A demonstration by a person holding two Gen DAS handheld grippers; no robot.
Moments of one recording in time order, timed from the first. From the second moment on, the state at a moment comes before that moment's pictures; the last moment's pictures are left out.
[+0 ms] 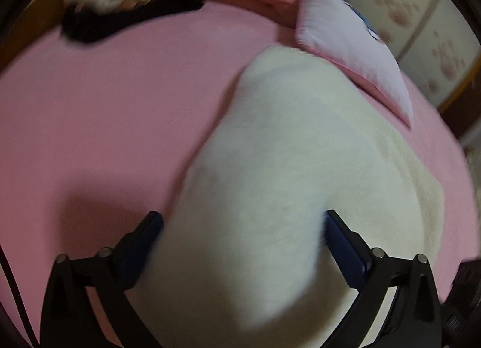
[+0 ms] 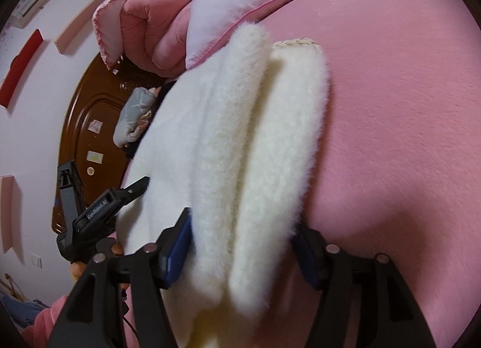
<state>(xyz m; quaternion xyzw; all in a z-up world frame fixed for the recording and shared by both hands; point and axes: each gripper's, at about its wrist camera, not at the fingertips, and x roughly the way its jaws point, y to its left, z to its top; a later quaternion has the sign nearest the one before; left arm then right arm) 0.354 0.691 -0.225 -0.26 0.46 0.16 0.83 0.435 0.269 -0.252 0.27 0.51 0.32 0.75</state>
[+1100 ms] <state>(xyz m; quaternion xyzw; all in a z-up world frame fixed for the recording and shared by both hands) 0.036 0.257 -0.233 -0.19 0.56 0.30 0.75 0.011 -0.075 -0.199 -0.06 0.59 0.20 0.78</state>
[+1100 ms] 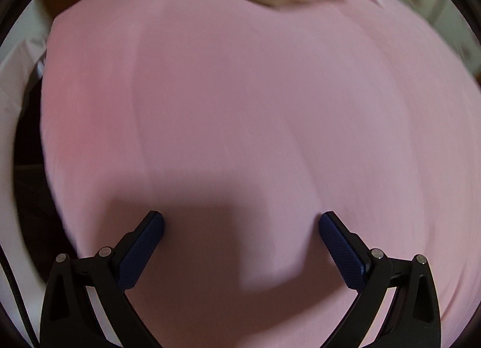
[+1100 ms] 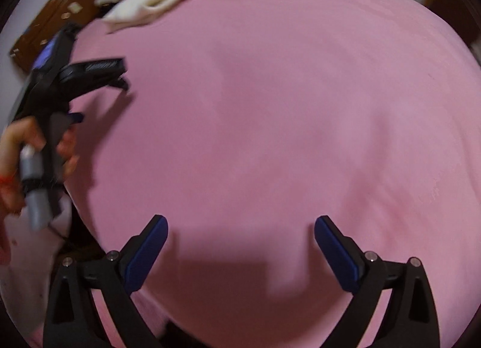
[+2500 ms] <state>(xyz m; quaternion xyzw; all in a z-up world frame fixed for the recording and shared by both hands) -0.071 0.122 0.013 -0.12 0.62 0.10 0.77 -0.106 -0.252 -0.045 0.09 0.68 -0.05 0.73</state>
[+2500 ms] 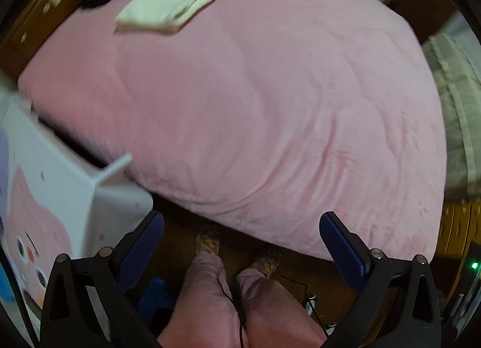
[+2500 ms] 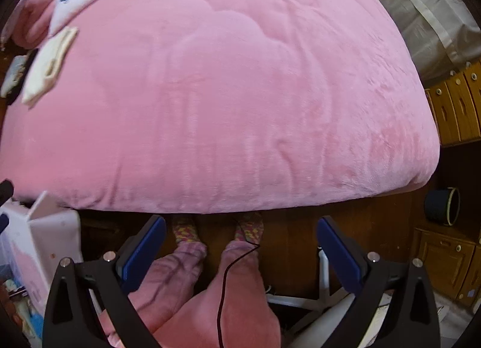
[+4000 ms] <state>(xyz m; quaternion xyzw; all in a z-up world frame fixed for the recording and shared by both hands) -0.109 0.054 0.079 0.00 0.52 0.02 0.85 -0.157 -0.196 0.089 0.06 0.47 -0.05 0.88</state>
